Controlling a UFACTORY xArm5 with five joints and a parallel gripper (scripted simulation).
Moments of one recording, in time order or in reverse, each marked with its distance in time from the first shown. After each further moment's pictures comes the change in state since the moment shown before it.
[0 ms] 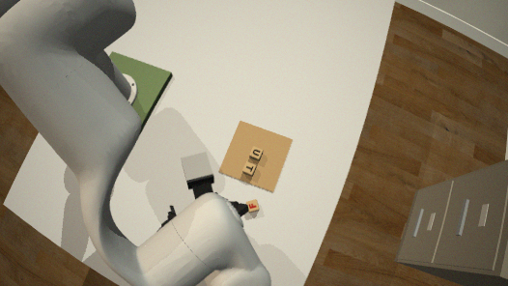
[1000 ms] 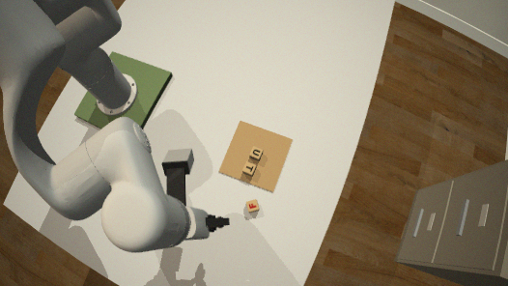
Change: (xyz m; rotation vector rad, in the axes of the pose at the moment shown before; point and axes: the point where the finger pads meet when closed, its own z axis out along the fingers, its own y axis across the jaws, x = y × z) arm -0.018 -0.027 -0.027 -0.306 -0.508 0.197
